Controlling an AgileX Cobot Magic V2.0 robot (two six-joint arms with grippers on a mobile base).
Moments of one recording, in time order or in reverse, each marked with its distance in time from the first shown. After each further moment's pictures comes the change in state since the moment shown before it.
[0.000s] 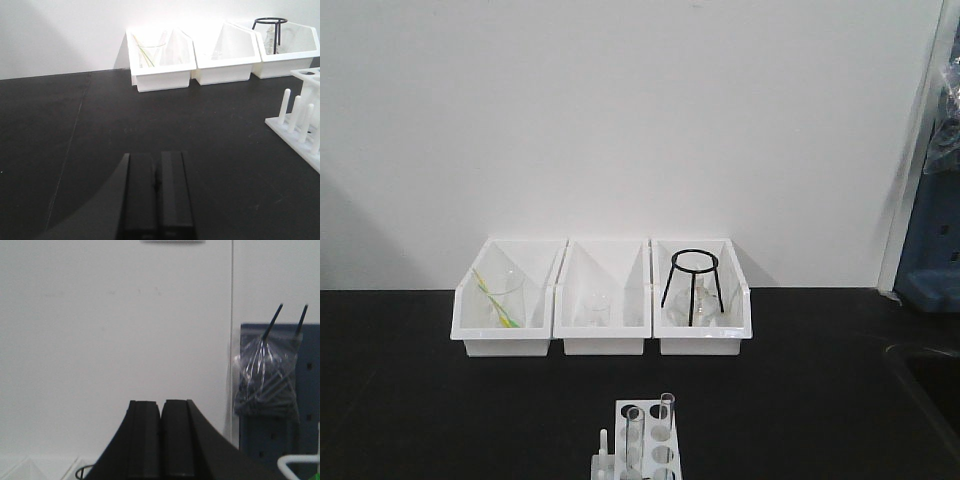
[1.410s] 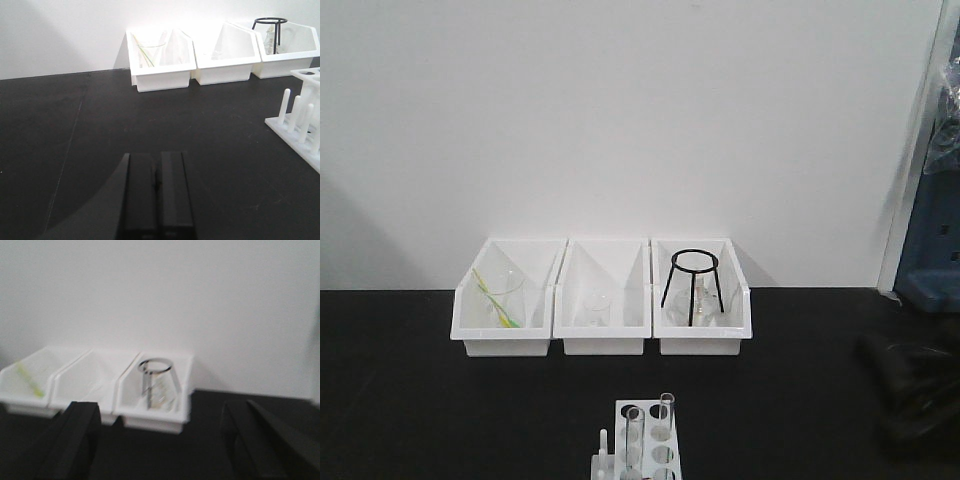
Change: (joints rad) left arm 0.000 0.000 0.000 0.000 0.000 0.000; right arm 0.201 0.360 0.140 -0.173 -0.178 0.190
